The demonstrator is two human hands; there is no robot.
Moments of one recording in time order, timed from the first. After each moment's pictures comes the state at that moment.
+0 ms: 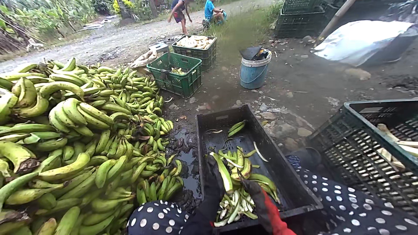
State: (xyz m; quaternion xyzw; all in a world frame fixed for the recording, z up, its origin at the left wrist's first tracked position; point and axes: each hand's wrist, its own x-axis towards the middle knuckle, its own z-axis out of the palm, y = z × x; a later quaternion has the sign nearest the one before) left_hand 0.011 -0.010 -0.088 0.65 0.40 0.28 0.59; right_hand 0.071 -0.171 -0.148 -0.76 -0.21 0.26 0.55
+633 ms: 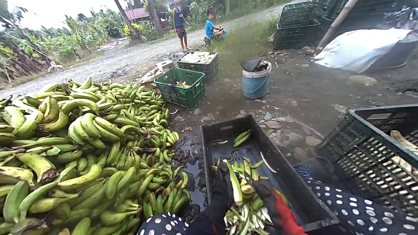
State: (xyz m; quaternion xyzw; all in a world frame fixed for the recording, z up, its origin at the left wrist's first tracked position) left_hand 0.016 -0.006 -0.060 0.70 0.35 0.17 0.60; right_hand 0.101 -0.165 -0.132 -0.80 -0.25 0.19 0.51
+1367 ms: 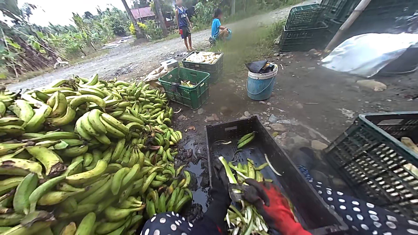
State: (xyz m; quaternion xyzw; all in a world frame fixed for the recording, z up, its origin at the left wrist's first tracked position) left_hand 0.004 0.007 -0.066 0.84 0.41 0.14 0.34; right_hand 0.094 -0.144 -0.088 -0.87 -0.36 0.19 0.29
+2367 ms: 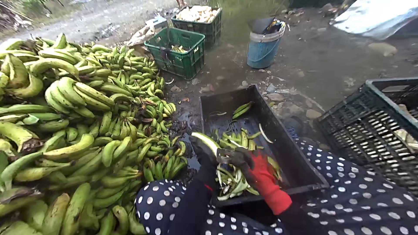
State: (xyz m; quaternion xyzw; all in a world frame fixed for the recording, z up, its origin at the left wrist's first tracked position) left_hand 0.014 0.028 -0.046 0.50 0.55 0.29 0.61; right_hand 0.081 -0.126 -0.087 -0.88 -0.31 0.21 0.28
